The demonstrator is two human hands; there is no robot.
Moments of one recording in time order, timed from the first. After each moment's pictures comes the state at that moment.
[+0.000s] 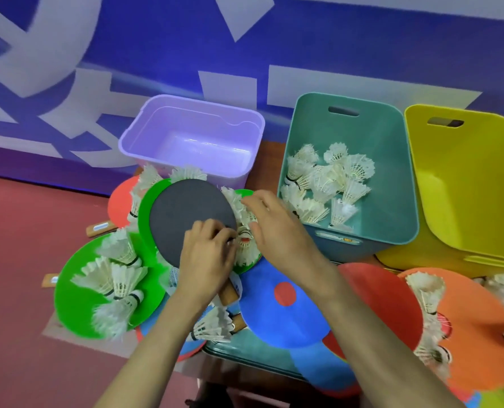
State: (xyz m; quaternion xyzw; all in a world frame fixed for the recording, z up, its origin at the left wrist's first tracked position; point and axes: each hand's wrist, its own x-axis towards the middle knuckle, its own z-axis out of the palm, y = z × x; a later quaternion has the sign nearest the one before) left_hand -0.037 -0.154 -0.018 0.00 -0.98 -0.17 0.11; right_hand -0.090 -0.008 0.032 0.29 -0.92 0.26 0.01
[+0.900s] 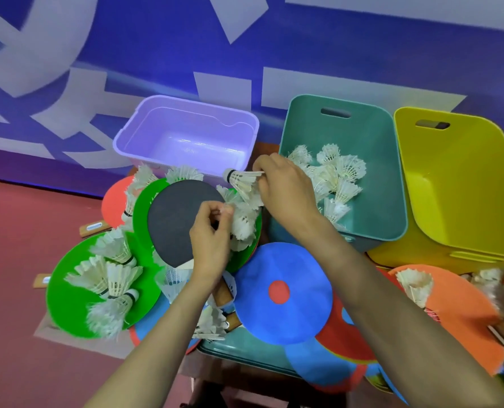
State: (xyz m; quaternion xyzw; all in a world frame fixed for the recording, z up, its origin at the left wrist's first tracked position) left_hand -0.062 -0.124 -0.011 0.20 -0.76 -0.59 0.17; right_hand -0.142 -0.006 0.053 0.22 -0.95 0.20 0.11
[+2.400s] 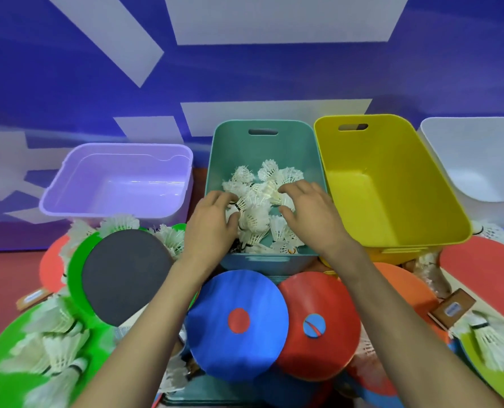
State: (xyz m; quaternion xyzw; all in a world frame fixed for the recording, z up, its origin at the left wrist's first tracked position) left_hand -0.144 -0.043 0.046 -0.06 -0.96 -0.28 0.06; right_hand -0.157 0.146 0.055 0.10 -0.98 0.16 0.03
